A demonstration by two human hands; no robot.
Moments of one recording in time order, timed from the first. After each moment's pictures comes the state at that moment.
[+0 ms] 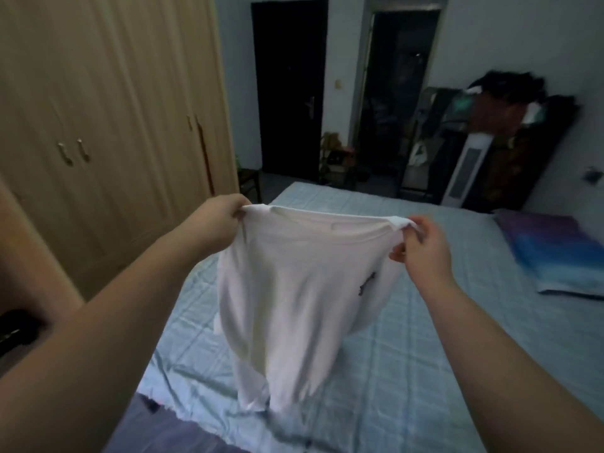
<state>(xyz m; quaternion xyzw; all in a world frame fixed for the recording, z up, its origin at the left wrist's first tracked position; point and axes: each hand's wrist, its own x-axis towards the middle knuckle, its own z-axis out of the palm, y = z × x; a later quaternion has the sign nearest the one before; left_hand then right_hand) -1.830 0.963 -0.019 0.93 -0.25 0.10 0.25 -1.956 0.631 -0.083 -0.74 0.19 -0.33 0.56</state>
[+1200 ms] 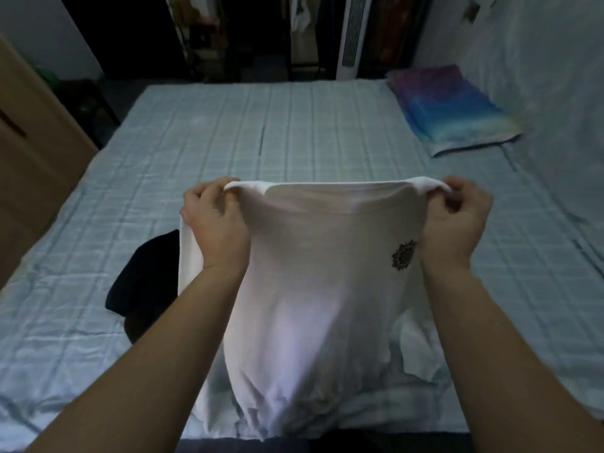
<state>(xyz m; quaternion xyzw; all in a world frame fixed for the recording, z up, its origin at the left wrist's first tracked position) -1.840 0.638 -0.210 0.79 -0.13 0.09 0.59 -2.025 0.429 -0.205 -0.64 0.41 -0.53 0.38</state>
